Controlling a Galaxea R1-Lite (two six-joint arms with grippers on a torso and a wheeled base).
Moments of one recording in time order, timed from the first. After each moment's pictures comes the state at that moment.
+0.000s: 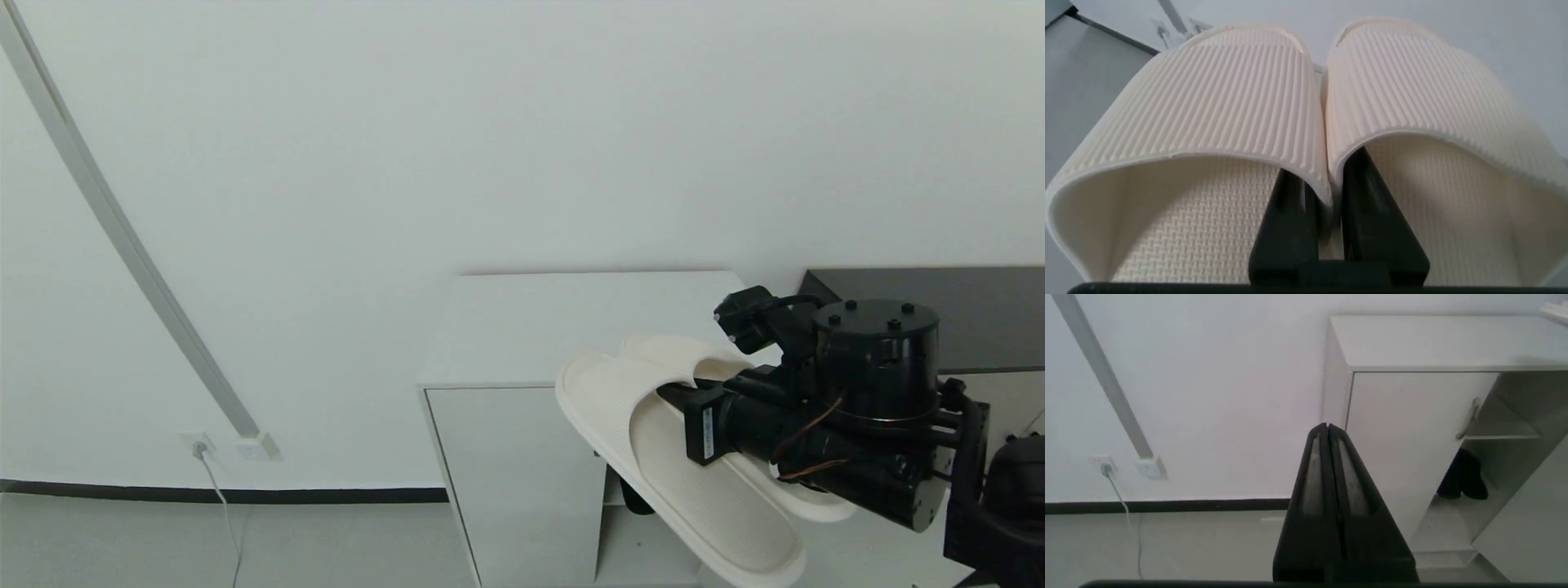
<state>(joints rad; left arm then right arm) 0.00 0.00 0.00 0.00 0.02 -0.01 0.72 1.66 -0.71 -0.67 -0.13 0.12</state>
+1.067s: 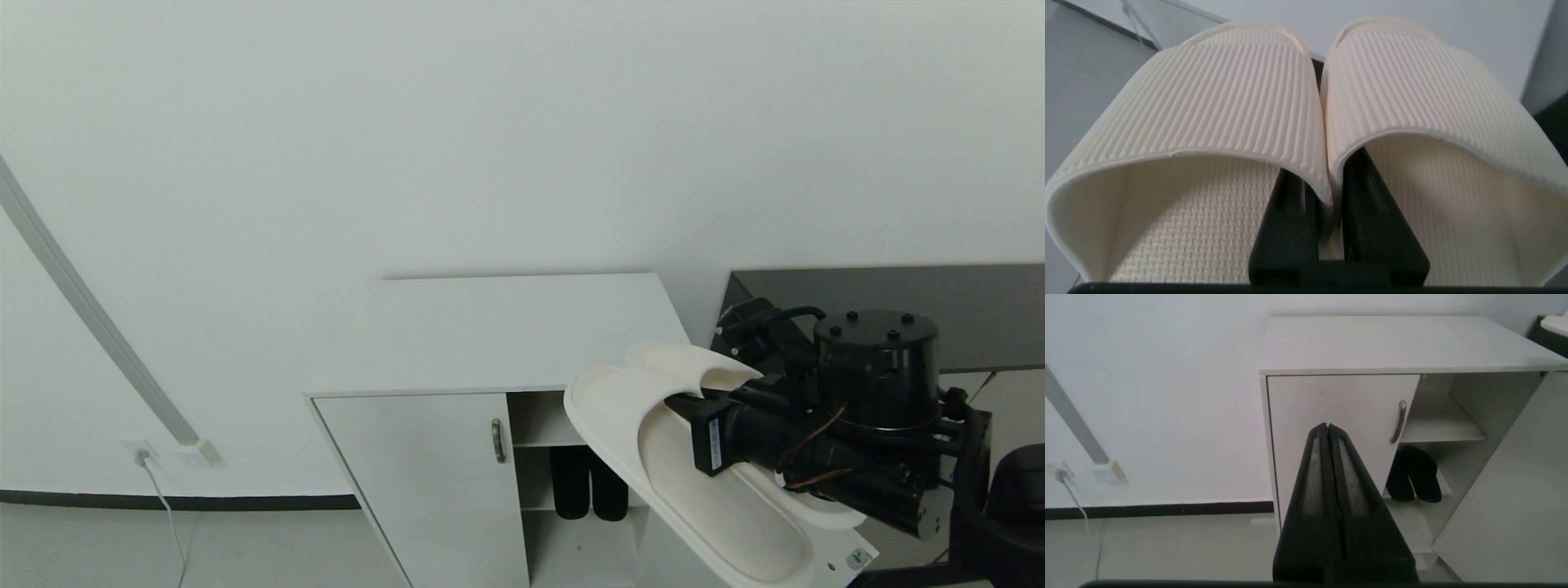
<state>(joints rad) 0.00 0.00 0.00 0.00 0.02 -0.01 0.72 1.66 -0.68 -0.67 -0.14 0.10</state>
